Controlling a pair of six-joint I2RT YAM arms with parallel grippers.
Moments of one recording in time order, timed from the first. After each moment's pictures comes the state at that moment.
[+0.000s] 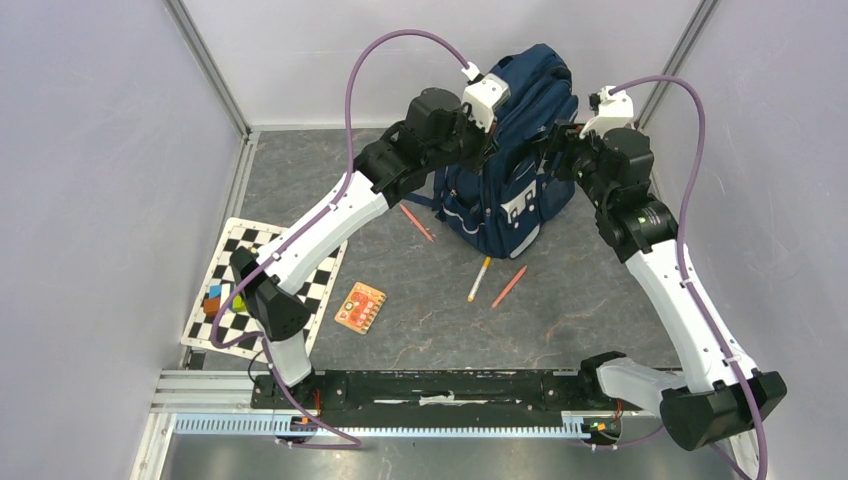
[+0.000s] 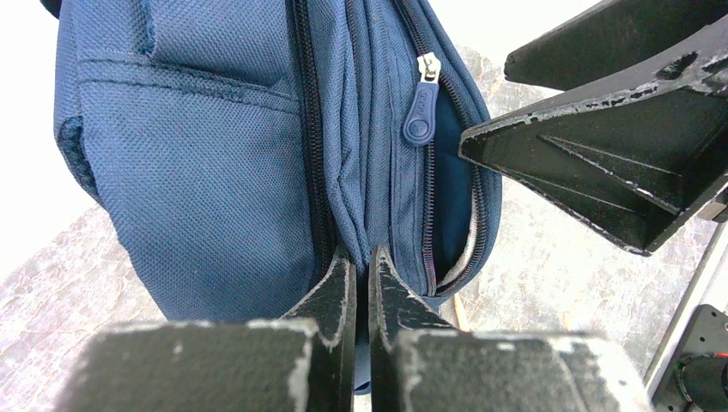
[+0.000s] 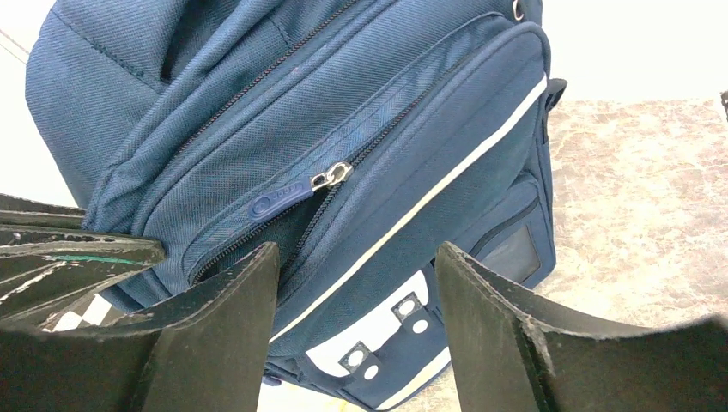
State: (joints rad) left arm -0.81 1.79 1.99 -0.49 0.06 -0.01; right arm 0.28 1.13 1.26 -0.31 0.08 0.23
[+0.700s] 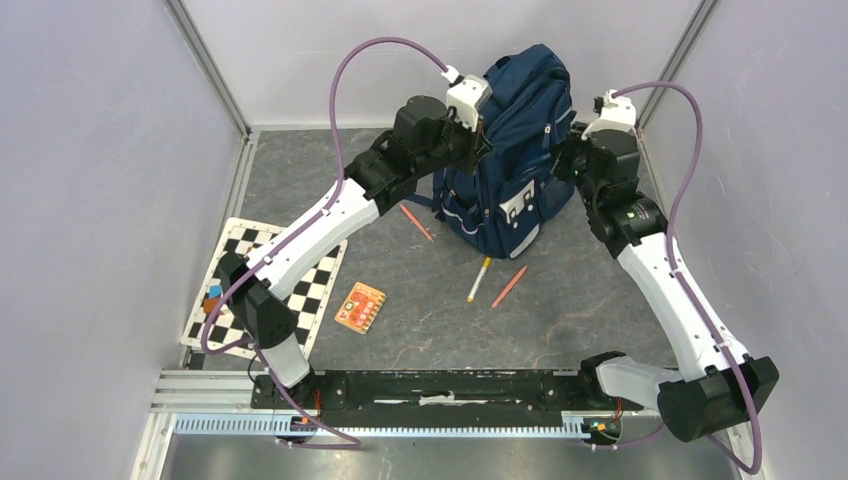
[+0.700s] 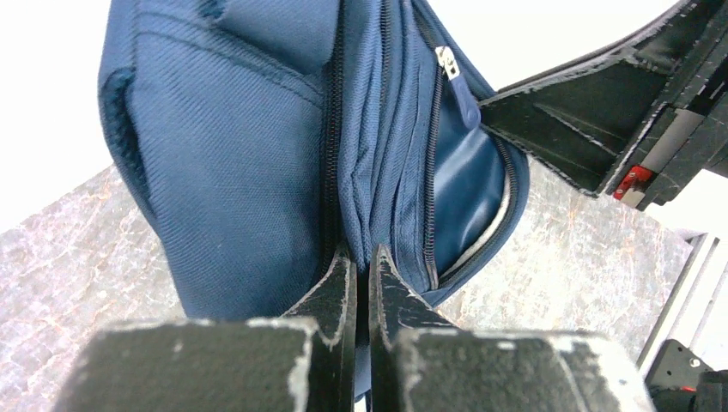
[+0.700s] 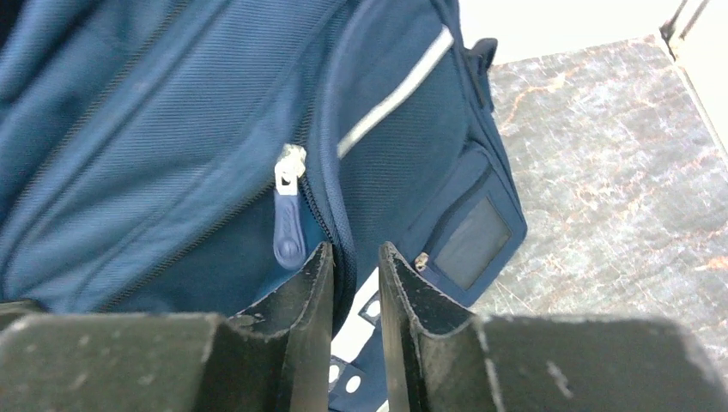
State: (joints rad) left arm -0.79 1.72 1.84 -0.35 0.05 -0.09; right arm 0.30 1.18 1.24 -0.30 0.27 0.32
